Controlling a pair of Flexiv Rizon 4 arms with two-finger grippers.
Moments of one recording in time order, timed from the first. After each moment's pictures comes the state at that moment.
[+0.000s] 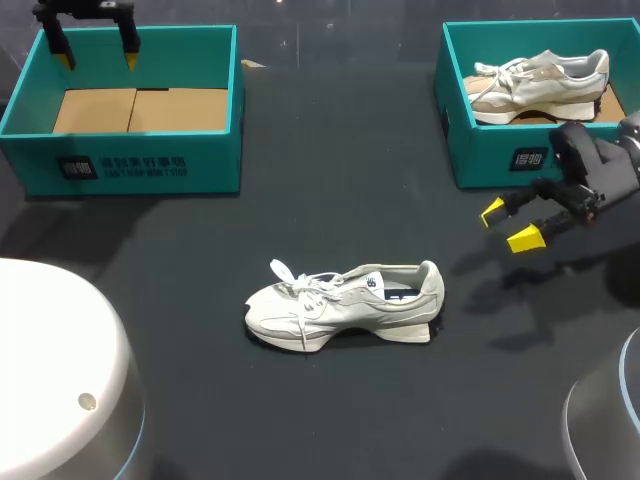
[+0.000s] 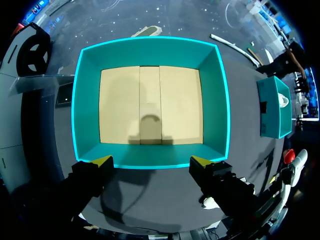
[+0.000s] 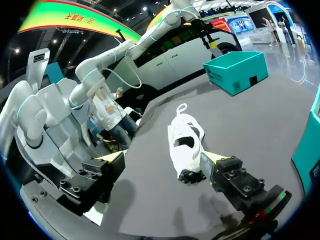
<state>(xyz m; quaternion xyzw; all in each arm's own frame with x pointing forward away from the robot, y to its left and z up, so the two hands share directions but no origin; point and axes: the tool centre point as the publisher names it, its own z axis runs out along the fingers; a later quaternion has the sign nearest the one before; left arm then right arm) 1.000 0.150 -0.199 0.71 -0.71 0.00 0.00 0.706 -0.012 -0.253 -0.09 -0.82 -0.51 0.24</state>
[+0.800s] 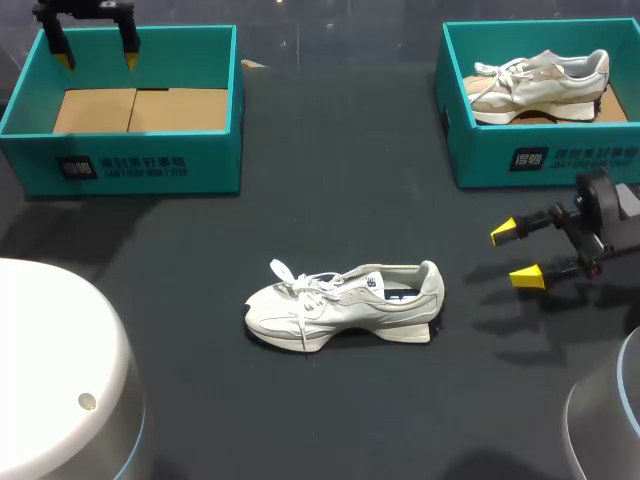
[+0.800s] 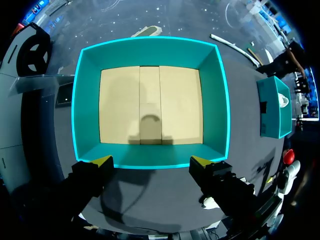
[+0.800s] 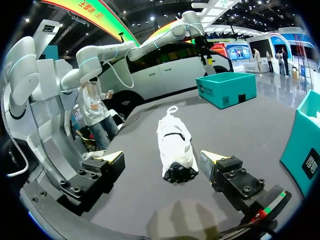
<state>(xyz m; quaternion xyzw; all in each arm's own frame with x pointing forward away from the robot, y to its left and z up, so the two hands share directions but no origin) 1.000 0.150 -0.199 0.71 -0.71 0.00 0.00 0.691 -0.018 -0.286 -0.08 -0.81 -0.56 0.12</state>
